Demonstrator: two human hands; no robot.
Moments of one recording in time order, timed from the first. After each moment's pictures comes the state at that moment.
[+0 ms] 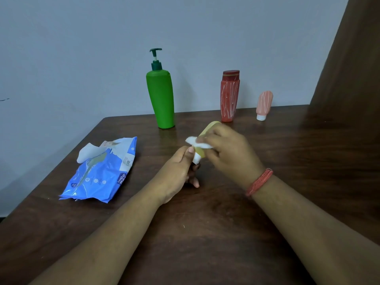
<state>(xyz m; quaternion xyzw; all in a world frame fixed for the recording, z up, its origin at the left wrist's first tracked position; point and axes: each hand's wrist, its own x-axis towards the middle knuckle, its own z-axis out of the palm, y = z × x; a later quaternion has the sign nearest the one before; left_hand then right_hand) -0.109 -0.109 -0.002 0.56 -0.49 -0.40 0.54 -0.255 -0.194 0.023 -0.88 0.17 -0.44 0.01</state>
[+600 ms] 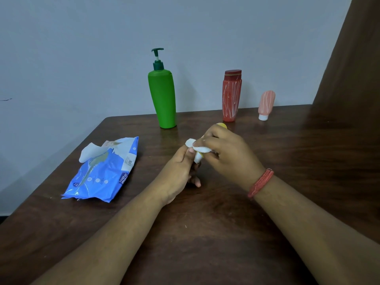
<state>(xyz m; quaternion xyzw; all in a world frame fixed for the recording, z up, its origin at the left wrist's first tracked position) -0.112 -0.107 0.000 0.56 -0.47 -0.39 0.56 -0.252 -0.191 0.023 -0.90 0.15 -0.41 0.05</state>
